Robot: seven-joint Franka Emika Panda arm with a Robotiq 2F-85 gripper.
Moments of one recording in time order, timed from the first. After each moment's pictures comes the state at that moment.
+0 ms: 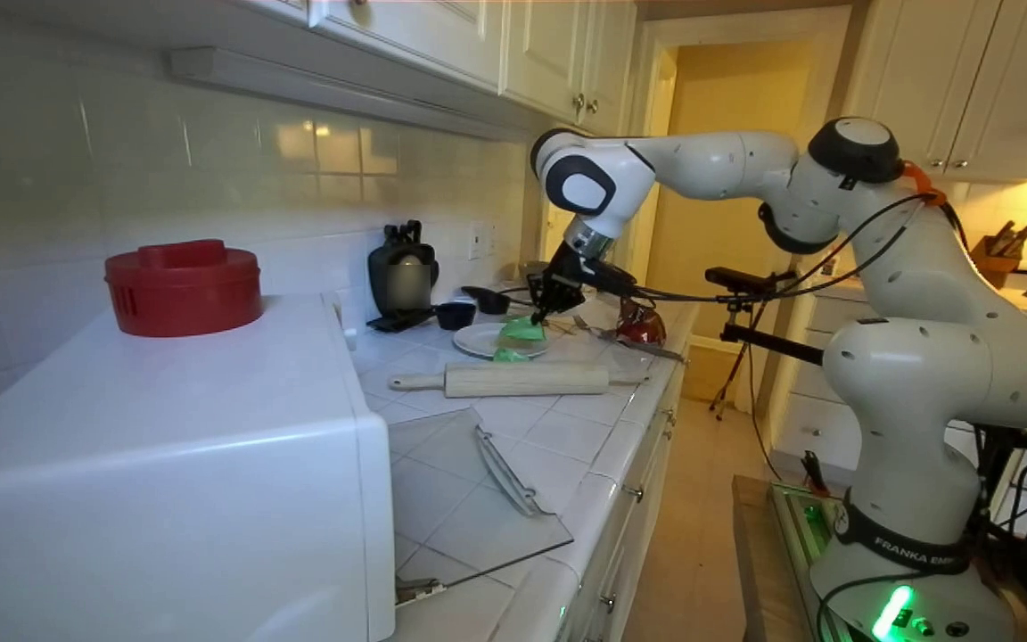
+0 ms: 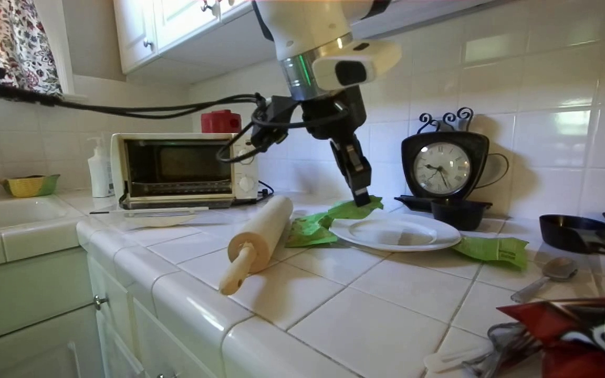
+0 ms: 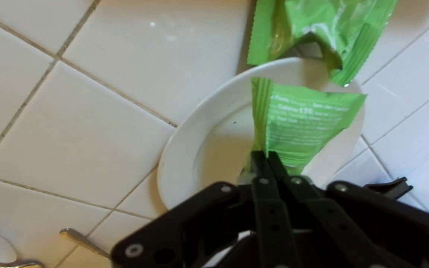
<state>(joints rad) 1.68 -0.94 -1.49 -1.89 1.84 4.20 -1.67</state>
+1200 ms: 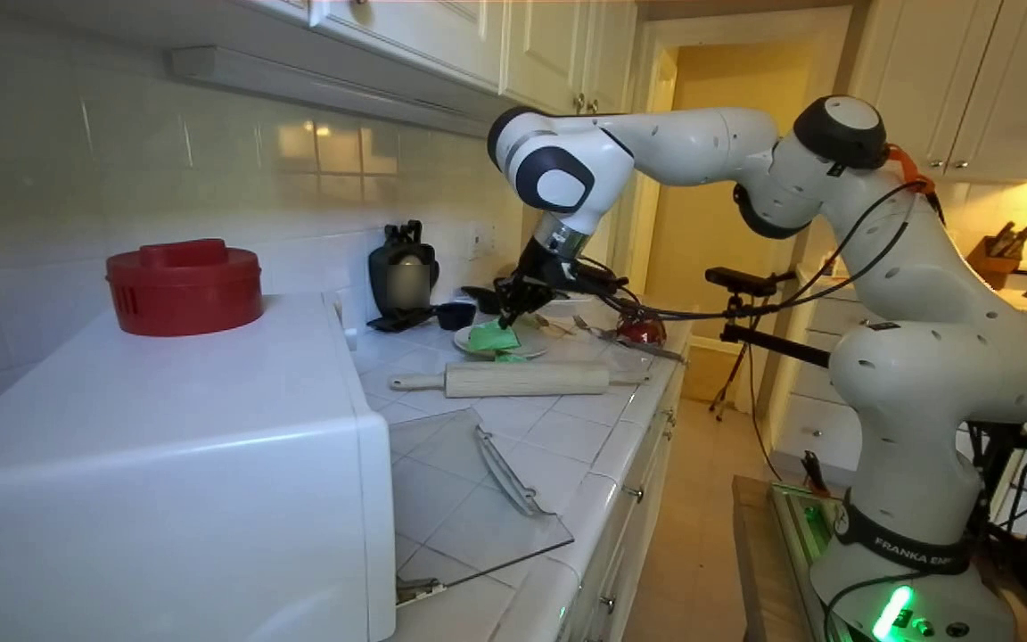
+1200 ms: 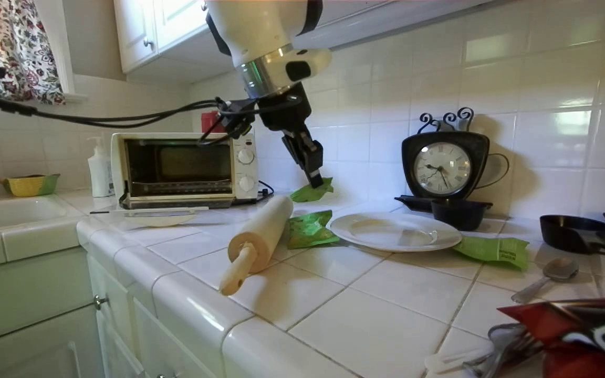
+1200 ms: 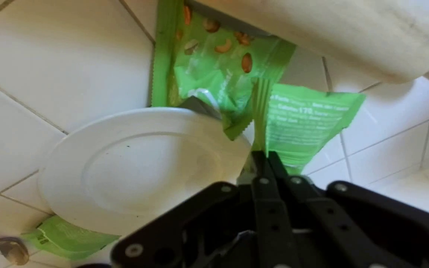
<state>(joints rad) 1.90 -0.84 -1.53 -1.88 1.84 4.22 -1.74</state>
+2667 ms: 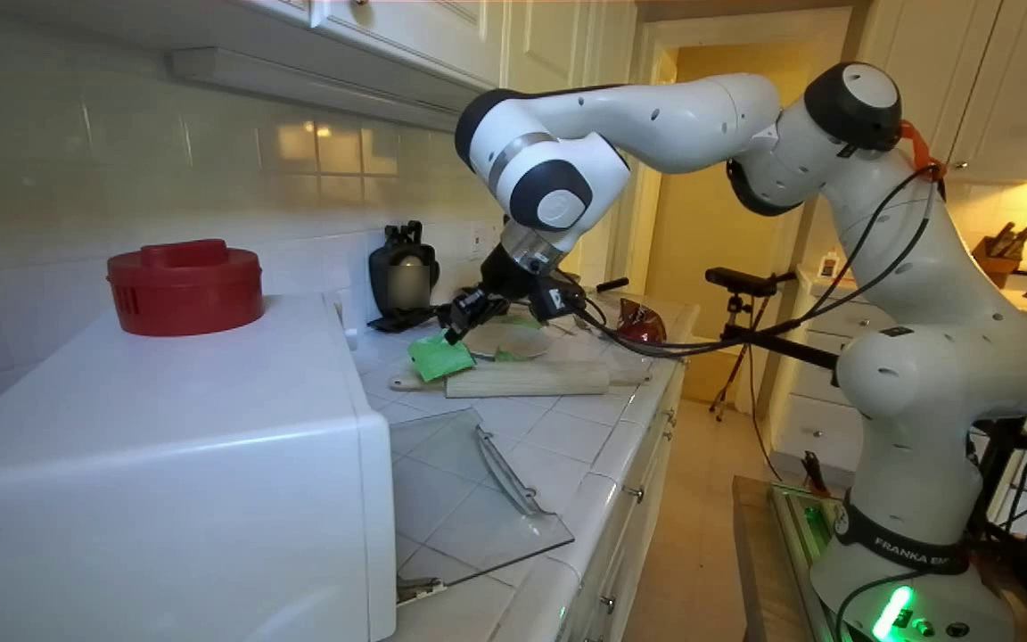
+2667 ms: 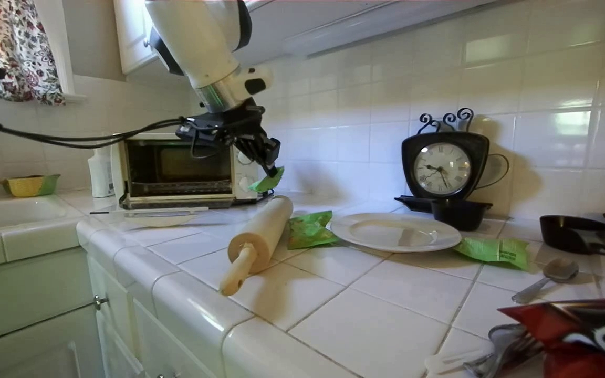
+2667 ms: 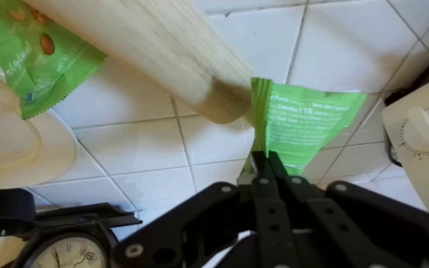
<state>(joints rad) 2.08 -0.69 -1.57 -1.96 1.78 4.00 -1.86</state>
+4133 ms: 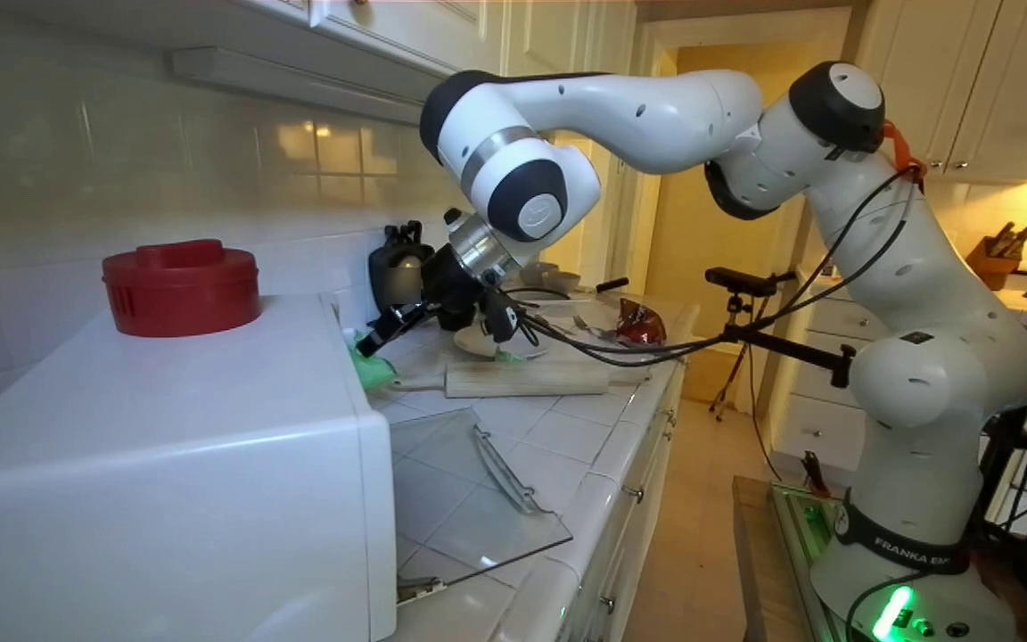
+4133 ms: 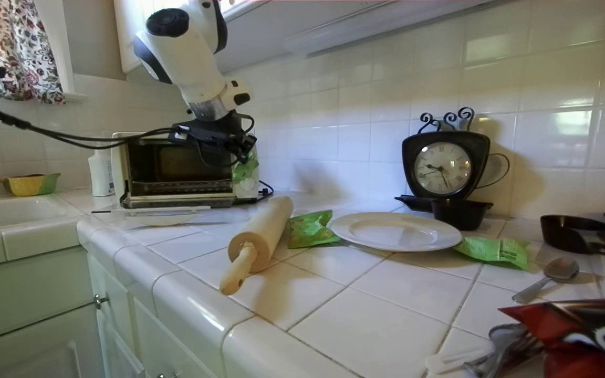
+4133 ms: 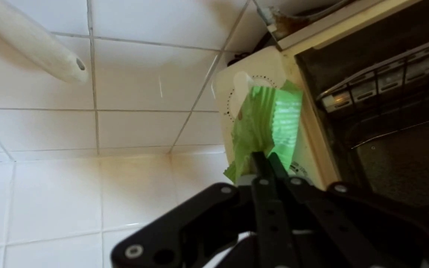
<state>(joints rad) 2.30 -0.69 -1.65 -1.88 1.71 3.75 -1.96</state>
